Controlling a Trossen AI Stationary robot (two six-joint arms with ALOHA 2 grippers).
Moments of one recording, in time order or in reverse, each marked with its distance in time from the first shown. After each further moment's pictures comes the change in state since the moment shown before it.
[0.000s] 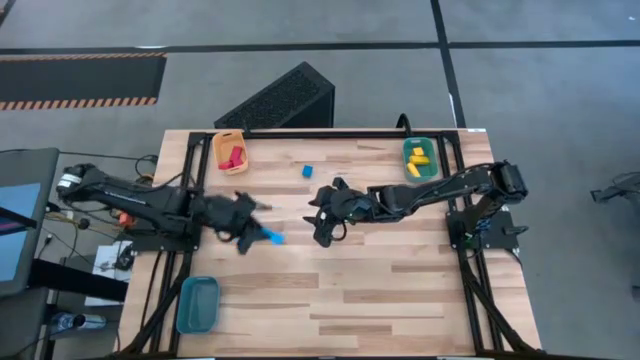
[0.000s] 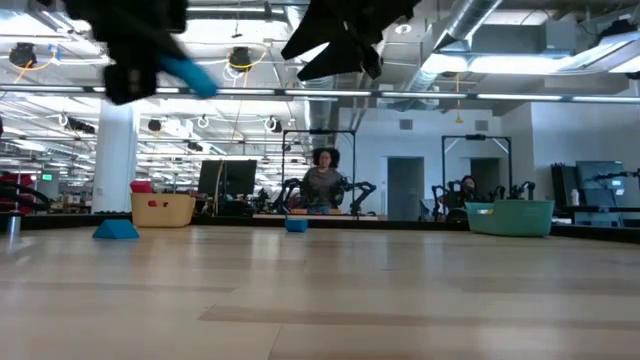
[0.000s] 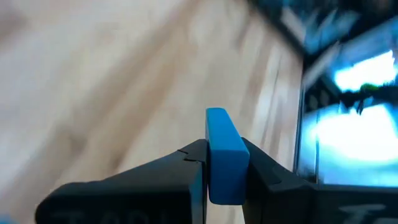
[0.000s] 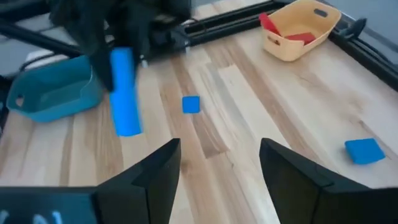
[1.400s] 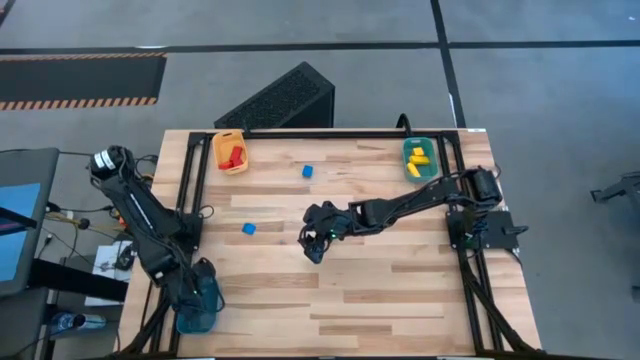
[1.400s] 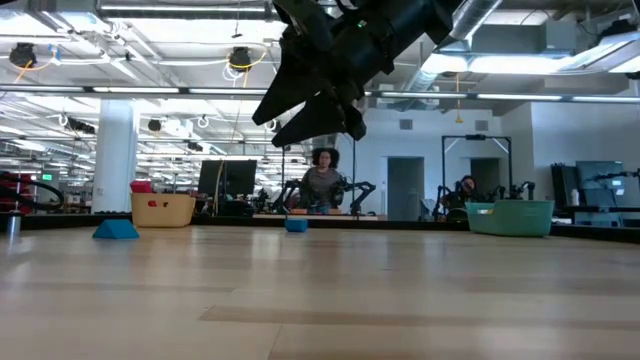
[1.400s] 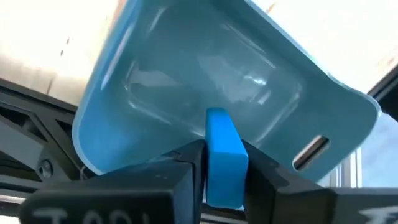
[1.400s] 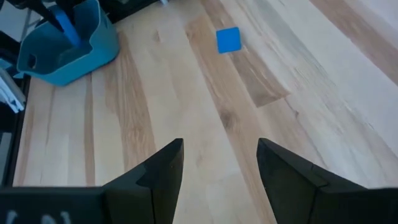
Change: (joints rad) left arm -0.856 0.265 0.000 -0.416 0.250 -0.819; right arm 0.016 0.202 -0.001 0.082 -0.177 0.184
